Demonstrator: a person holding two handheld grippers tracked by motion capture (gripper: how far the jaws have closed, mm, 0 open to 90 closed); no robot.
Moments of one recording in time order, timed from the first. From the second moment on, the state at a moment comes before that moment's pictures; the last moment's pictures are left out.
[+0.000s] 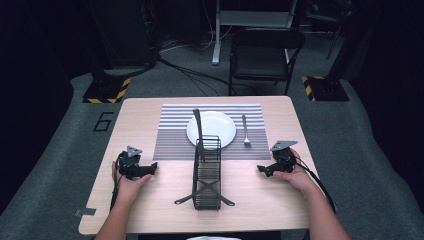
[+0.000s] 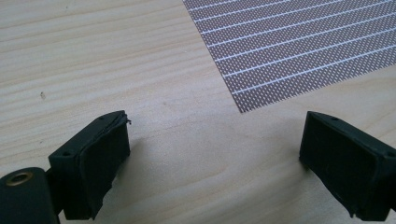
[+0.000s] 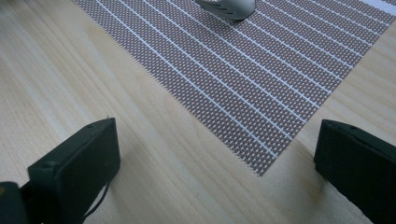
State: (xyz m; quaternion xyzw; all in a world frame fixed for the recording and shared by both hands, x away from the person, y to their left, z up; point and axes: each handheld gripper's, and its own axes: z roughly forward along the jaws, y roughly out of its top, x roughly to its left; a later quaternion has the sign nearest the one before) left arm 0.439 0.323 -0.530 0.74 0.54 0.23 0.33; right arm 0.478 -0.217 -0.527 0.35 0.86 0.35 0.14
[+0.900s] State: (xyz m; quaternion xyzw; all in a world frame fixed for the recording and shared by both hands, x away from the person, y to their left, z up) left arm 0.438 0.324 -0.529 0.74 0.54 0.23 0.33; right arm 0.479 -0.216 -0.527 0.34 0.86 0.36 0.14
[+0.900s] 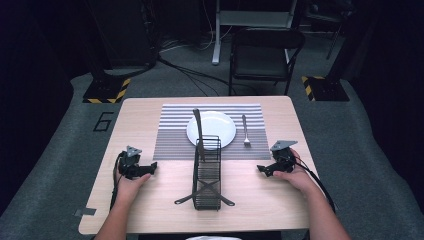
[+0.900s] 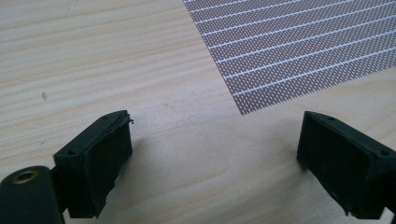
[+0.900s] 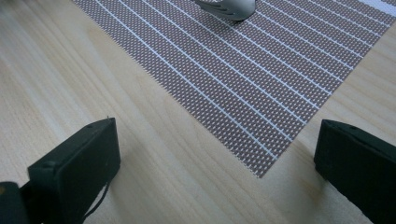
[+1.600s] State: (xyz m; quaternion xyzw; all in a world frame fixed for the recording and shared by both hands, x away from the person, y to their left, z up) left arm 0.427 0.304 -0.501 0.74 0.53 0.20 0.36; right arm 0.479 -0.217 -0.527 0.34 0.86 0.36 0.14
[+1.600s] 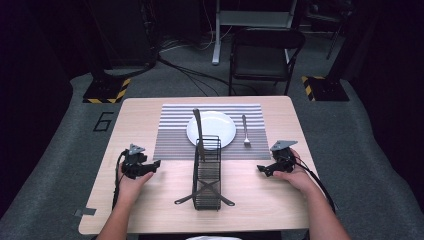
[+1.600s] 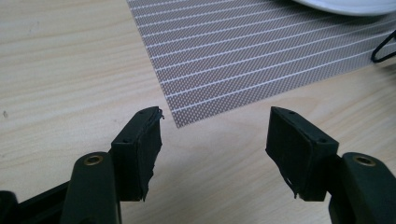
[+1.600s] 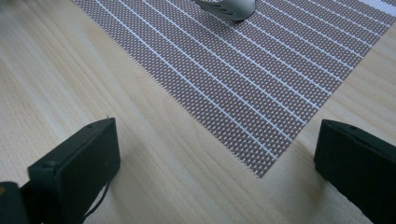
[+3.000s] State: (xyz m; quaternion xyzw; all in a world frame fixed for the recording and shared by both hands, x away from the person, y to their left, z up) left arm 0.427 0.257 -0.421 0.77 0.46 0.18 0.40; right arm 0.478 -0.216 -0.527 0.35 0.86 0.35 0.14
